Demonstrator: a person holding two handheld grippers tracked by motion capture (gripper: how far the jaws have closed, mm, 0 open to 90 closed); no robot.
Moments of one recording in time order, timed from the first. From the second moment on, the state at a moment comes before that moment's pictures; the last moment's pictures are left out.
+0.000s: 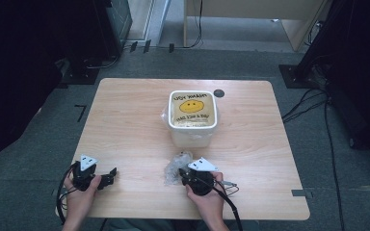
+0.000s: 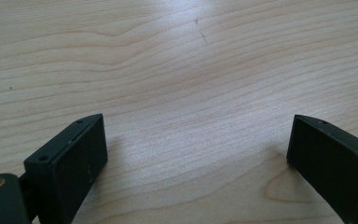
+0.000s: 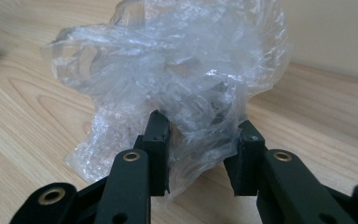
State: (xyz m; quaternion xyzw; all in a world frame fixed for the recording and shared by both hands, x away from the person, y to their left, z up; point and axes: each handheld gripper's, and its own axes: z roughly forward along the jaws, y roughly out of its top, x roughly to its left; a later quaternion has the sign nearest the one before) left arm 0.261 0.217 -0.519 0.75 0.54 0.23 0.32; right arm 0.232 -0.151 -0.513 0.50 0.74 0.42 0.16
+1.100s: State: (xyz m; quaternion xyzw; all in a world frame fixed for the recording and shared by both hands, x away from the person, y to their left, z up) left arm 0.261 0.217 -0.519 0.75 0.54 0.23 0.32; right arm 0.215 -0.173 -0.423 0.47 0.68 0.49 0.26
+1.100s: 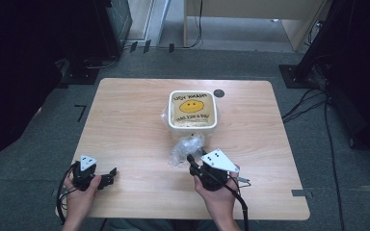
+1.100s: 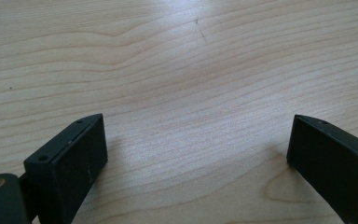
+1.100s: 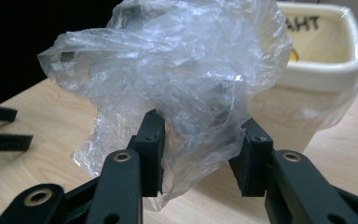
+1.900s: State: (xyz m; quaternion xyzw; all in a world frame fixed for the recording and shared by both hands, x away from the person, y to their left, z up) left arm 0.261 0.217 -0.519 0.75 0.54 0.23 0.32; right arm 0.254 -0.202 -0.369 0.50 0.62 0.51 0.32
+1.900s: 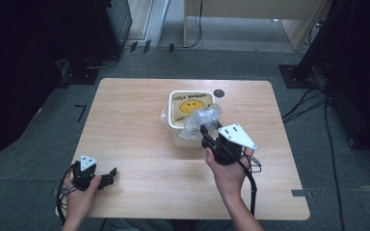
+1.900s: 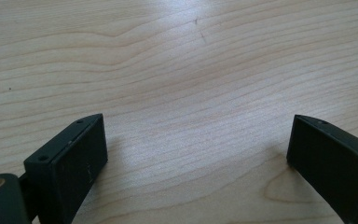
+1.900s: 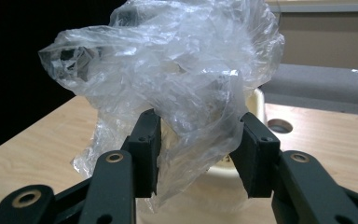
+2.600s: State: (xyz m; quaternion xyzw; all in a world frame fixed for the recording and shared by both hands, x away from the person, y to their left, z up) left arm 0.262 0.217 -0.519 0.75 0.53 0.23 0.32; right arm 0.326 -0.193 -0.356 0.52 0.62 0.48 0.35
